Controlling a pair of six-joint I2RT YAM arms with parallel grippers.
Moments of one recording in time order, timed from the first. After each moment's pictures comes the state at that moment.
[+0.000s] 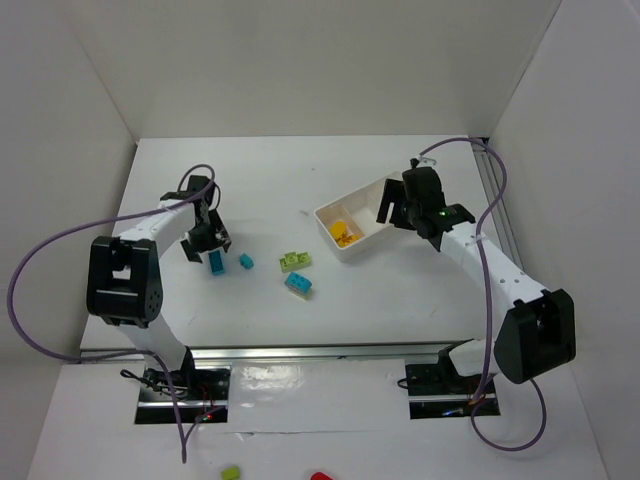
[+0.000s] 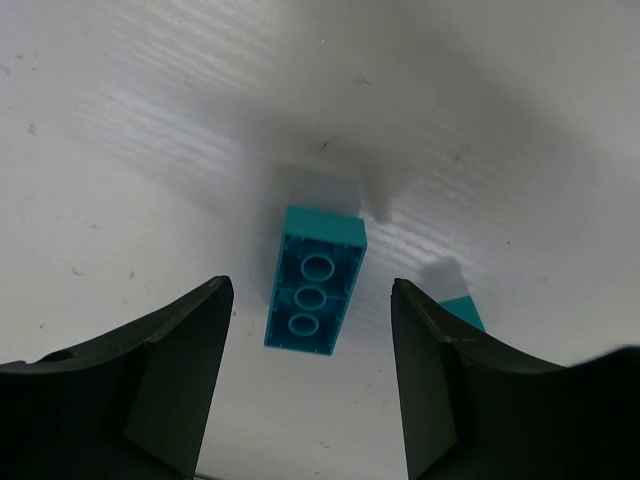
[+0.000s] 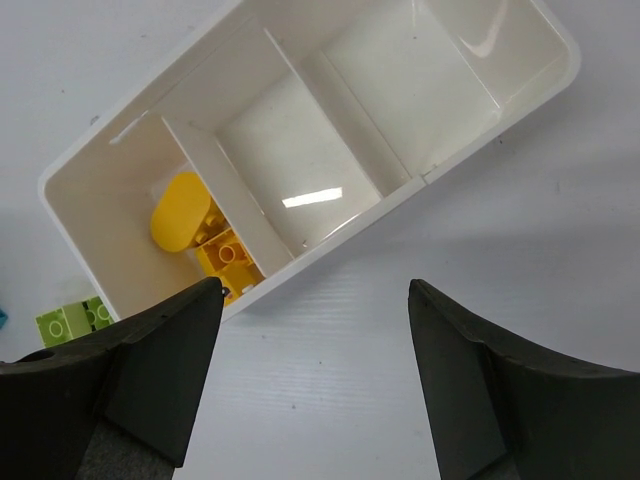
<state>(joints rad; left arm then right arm) -0.06 1.69 1.16 -0.77 -0.17 -0.59 0.34 1.34 1.06 -0.43 0.17 0.45</state>
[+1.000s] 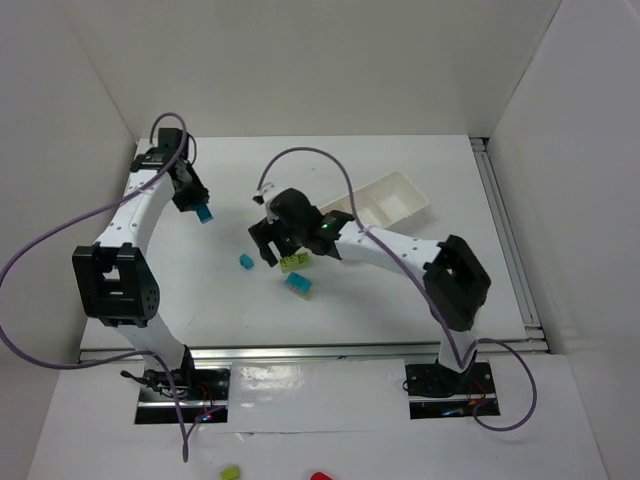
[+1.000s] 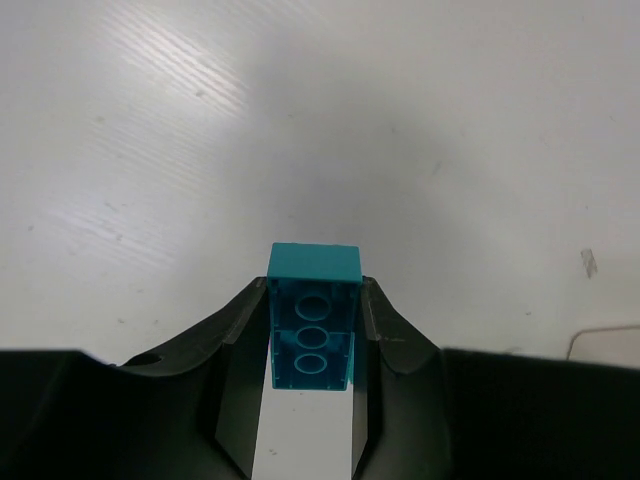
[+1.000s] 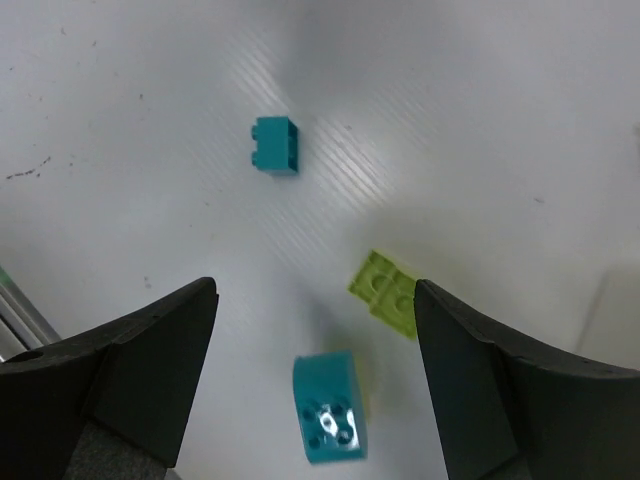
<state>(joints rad) -0.01 1.71 1.54 -0.86 -0.15 -0.56 0.91 1.81 1.44 -0.33 0.02 0.17</state>
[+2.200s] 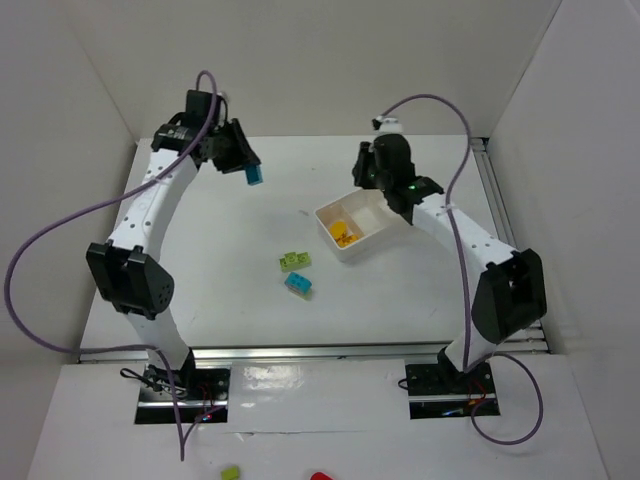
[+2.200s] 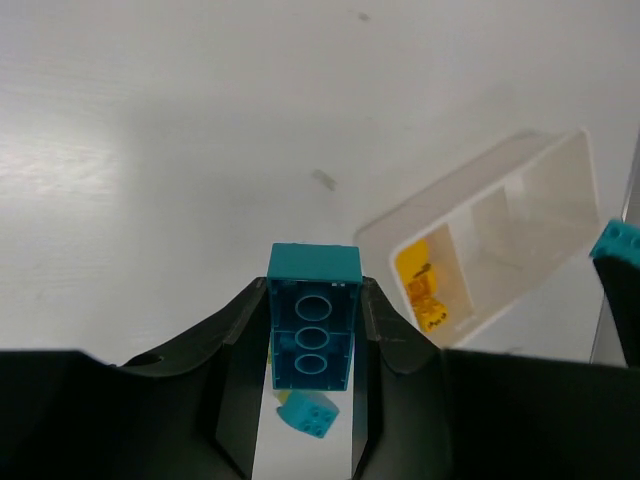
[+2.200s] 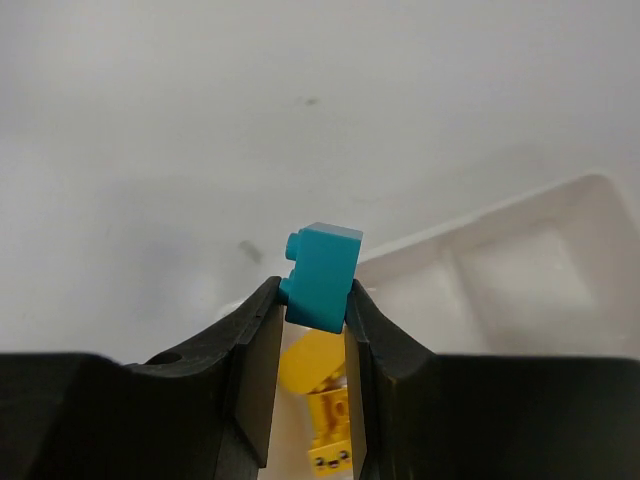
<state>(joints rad) -0.15 1.75 1.87 -0.90 0.11 -0.53 0.50 1.62 1.35 -0.17 0.13 0.31</state>
